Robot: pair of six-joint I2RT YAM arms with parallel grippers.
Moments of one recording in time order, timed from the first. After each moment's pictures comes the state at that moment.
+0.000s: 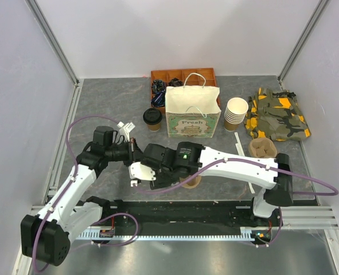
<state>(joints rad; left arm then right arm) -0.27 0.94 0.63 -0.42 0.83 -0.51 1.32 1.70 1.66 -1.09 0.13 -0.50</state>
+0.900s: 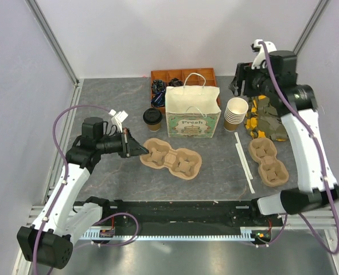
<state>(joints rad) -0.20 0.90 0.81 -0.52 0.87 -0.44 0.20 1.37 1.83 -0.89 -0.11 0.10</state>
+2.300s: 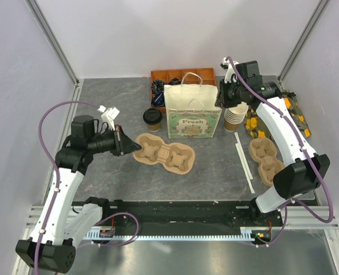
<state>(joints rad) -0.15 0.85 0.92 -0.68 0.78 -0.35 0.27 1.57 1.65 -0.84 -0.22 0.13</state>
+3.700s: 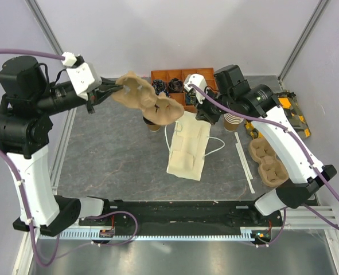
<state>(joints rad) -0.16 1.30 2.27 -1.14 0.88 0.62 0.60 1.51 1.89 -1.14 -0.31 -0.40</state>
